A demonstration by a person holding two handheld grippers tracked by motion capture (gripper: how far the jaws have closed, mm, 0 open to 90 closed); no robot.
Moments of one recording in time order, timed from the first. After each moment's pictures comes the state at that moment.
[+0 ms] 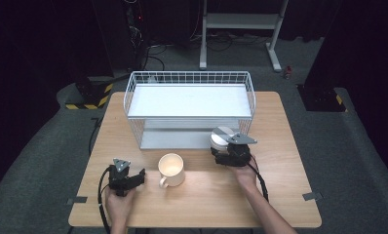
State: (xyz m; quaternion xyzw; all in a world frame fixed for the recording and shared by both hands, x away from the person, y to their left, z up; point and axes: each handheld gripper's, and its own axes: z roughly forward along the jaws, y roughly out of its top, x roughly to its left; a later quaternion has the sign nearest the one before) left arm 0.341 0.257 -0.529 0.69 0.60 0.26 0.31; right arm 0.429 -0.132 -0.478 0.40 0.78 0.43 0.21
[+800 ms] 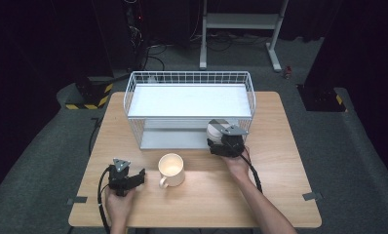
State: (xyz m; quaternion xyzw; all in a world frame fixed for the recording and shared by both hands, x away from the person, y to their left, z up) left arm 0.342 0.257 -0.529 0.69 0.60 0.26 0.31; right arm 0.465 -0.115 -0.487 0.41 0.77 0.42 0.23
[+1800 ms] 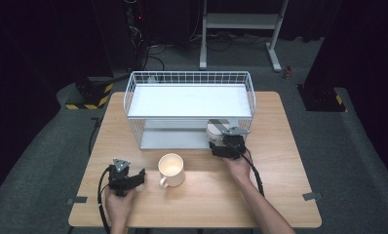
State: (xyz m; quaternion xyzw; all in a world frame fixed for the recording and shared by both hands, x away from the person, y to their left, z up) left arm 0.341 0.257 -0.528 0.69 0.60 0.26 0.31; right arm 0.463 -0.121 -0.492 0.44 0.78 0.40 0.20
